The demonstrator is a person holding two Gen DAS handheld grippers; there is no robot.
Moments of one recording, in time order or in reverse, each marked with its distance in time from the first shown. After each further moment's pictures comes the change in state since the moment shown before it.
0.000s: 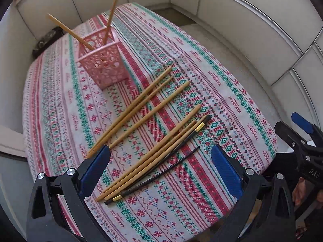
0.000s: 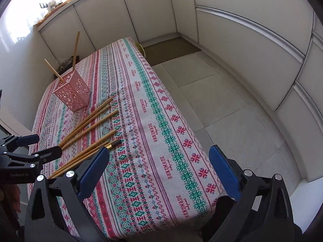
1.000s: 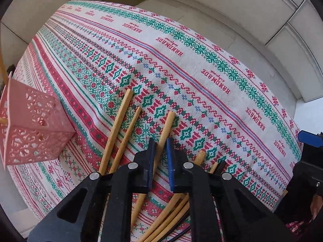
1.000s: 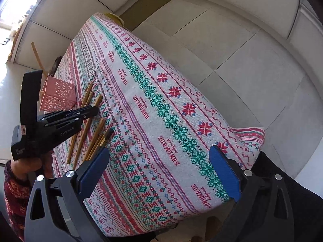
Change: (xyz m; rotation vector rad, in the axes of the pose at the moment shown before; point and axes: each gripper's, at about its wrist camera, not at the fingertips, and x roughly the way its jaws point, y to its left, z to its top) left arm 0.116 -0.031 0.071 0.336 0.143 -0.006; right arm 0.062 -0.026 0.004 0.311 0.307 0.112
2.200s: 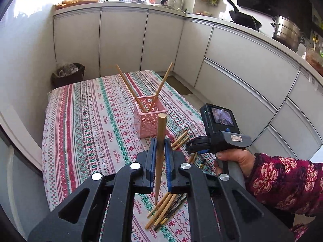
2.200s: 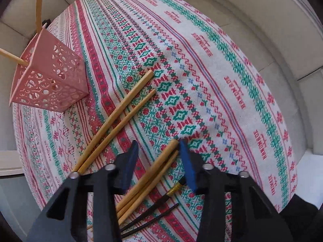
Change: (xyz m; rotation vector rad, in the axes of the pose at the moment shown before) left arm -0.220 0.081 -0.207 -0.433 -0.679 0.000; right arm 0.111 0.194 0.030 -0.240 0.044 -0.310
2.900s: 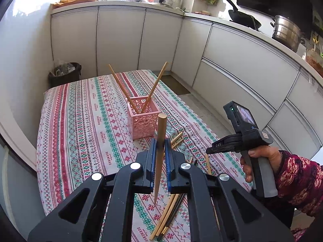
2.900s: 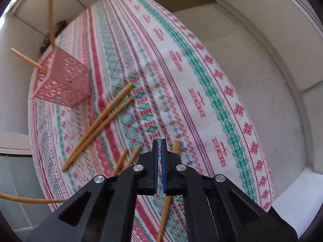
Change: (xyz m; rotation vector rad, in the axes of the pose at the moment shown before) left arm 0.010 -0.015 0.005 -0.002 0.007 -0.013; right arm -0.030 -0.082 -0.005 -0.013 0.064 0.099
